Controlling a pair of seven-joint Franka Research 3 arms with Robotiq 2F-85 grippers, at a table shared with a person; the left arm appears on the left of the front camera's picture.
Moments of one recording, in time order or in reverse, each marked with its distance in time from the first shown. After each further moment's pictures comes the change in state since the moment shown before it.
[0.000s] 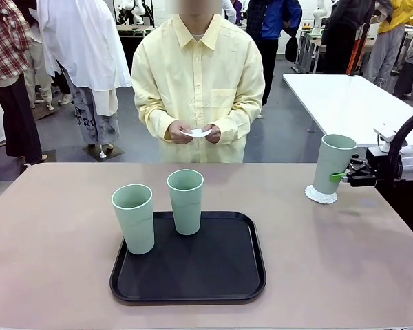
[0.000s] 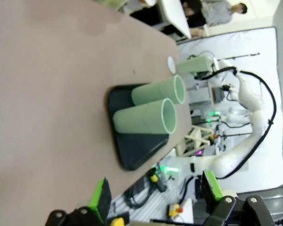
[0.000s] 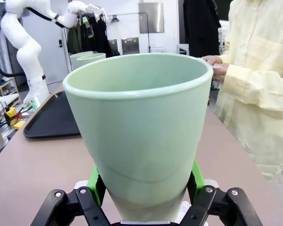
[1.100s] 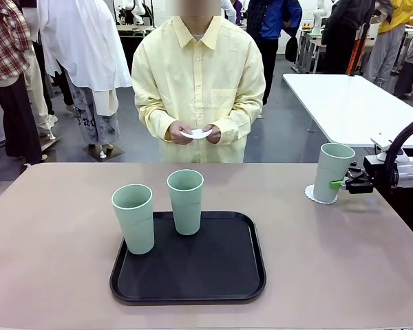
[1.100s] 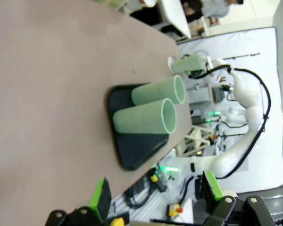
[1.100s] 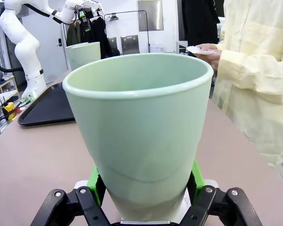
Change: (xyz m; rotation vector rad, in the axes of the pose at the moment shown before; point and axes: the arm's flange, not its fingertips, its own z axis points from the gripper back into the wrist) left arm 0.000 0.000 0.000 0.000 0.000 0.000; right arm -0.035 -0.017 0.005 -0.003 0.010 -0.022
